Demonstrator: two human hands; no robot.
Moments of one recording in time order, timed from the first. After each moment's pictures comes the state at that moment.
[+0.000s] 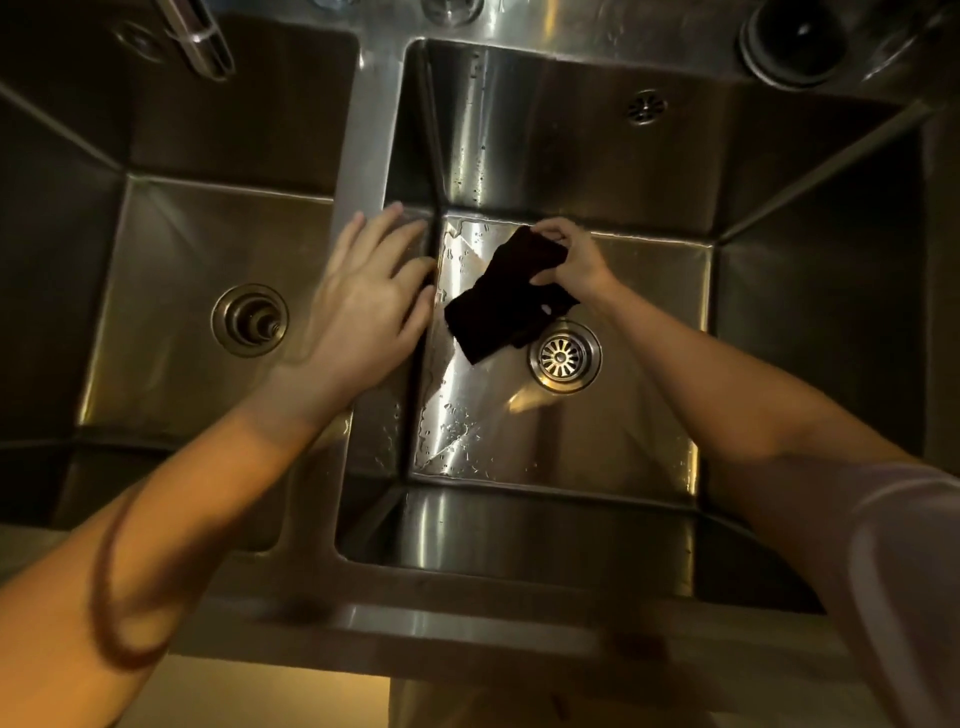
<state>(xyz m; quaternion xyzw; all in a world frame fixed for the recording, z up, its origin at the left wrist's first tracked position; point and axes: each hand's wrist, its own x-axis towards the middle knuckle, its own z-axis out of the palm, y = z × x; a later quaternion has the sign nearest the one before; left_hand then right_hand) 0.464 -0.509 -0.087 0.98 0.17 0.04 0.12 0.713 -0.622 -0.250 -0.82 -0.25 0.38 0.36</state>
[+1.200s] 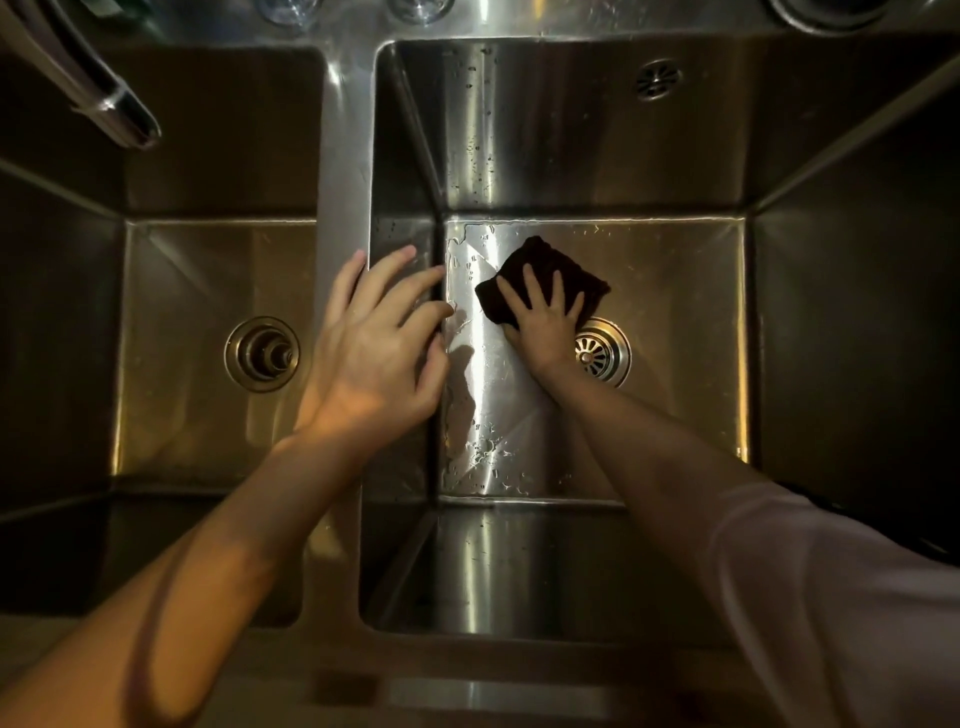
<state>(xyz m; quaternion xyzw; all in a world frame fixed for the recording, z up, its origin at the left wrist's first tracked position) 0.470 -0.514 -0.080 0.98 0.15 0.02 0.15 0.624 -0.618 -0.335 -0.90 -0.38 0.21 -0.01</state>
